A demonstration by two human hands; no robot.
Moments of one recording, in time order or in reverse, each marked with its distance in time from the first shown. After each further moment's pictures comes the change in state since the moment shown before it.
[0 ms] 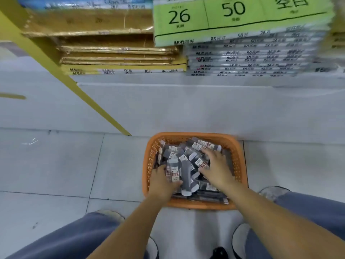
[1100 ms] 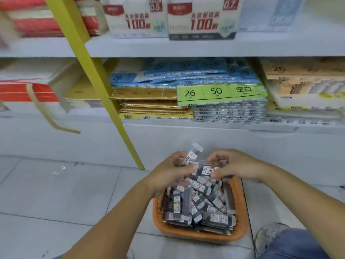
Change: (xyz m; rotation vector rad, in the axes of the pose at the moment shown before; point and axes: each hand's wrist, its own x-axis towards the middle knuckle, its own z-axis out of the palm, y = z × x) left_hand -0.091 0.113 -0.136 -0.599 -0.382 0.425; right_hand -0.074 -0.104 -0.181 0.388 -0.344 -0.221
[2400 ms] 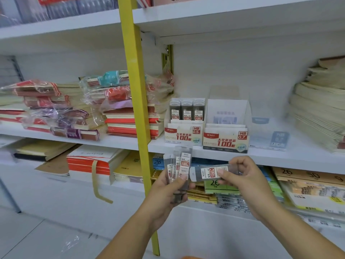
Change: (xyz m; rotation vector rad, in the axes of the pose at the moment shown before) left_hand -0.077 0.152 -0.042 -0.278 0.233 0.495; right_hand -0.027 -0.183 0.002 0.409 0.636 -0.613
